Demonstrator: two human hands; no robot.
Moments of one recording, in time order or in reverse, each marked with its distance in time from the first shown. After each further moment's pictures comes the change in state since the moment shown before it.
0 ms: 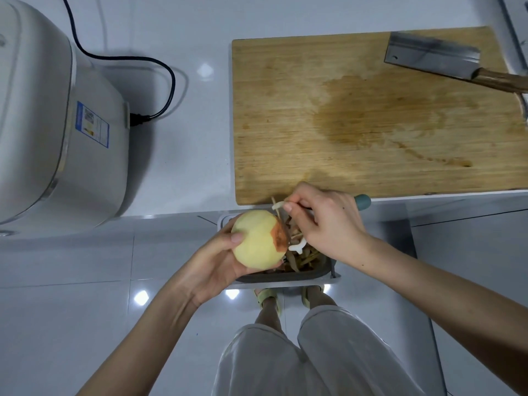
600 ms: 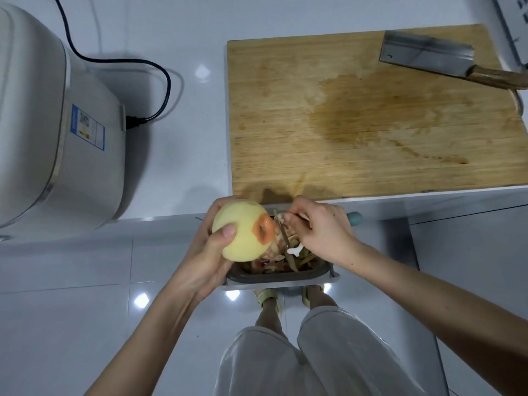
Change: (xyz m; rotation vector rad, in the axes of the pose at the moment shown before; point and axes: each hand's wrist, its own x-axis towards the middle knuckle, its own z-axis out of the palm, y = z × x) left_hand 0.002 0.005 0.010 0.207 0.147 0.305; right_hand -0.013 0.012 0.015 -0.012 -0.265 0.292
